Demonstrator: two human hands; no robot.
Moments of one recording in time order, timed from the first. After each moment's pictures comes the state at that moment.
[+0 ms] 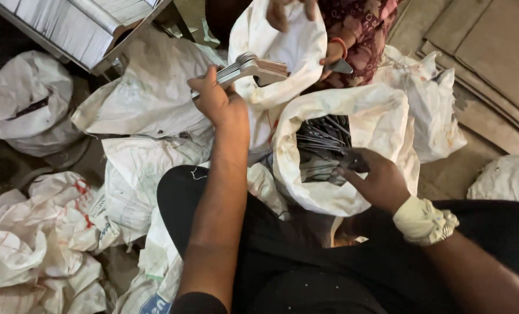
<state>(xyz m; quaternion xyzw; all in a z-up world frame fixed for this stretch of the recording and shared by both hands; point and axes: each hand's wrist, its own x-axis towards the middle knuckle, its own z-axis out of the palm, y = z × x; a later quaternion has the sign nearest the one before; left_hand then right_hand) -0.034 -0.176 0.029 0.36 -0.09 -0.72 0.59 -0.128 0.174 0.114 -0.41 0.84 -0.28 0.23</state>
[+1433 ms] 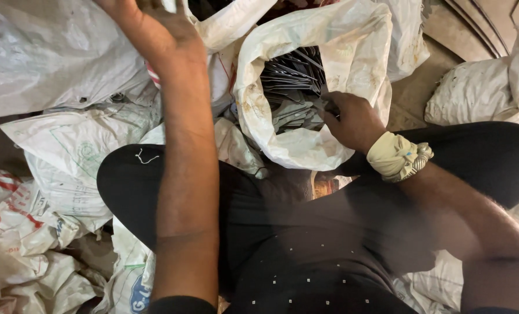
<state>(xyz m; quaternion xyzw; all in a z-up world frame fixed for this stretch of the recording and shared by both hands) -0.043 -0.170 0.004 0.16 -0.23 -0.75 0.60 -0.143 0.173 0.074 -0.41 0.87 -0.16 0.22</state>
